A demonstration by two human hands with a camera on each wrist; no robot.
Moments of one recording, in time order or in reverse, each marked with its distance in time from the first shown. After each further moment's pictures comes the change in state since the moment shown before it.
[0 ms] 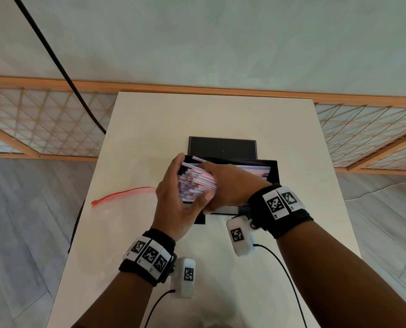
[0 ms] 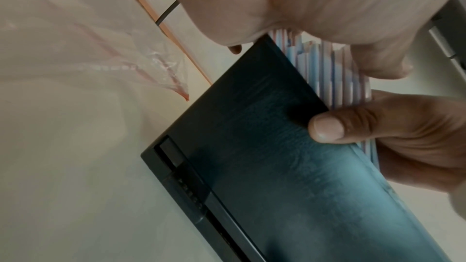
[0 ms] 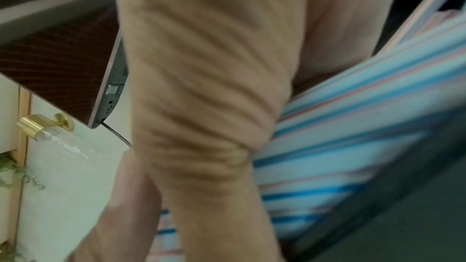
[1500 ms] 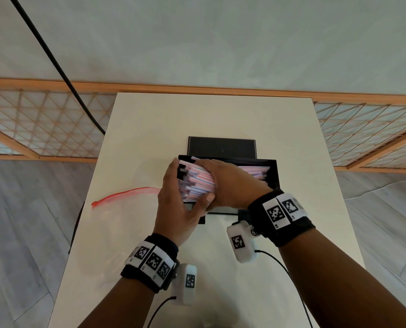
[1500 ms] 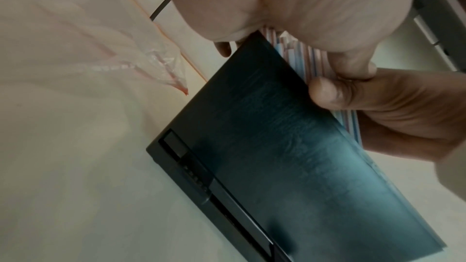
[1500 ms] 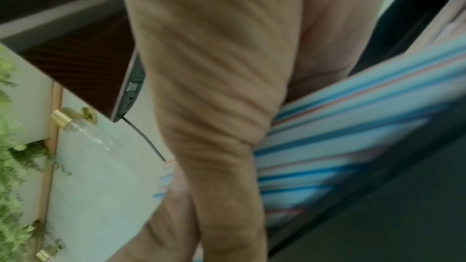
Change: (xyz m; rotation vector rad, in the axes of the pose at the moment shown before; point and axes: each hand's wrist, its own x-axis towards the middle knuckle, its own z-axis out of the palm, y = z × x) left_hand -0.008 0.002 0.006 0.051 0.033 -0.014; right_hand 0.000 0.001 0.008 -0.022 0.115 -0.053
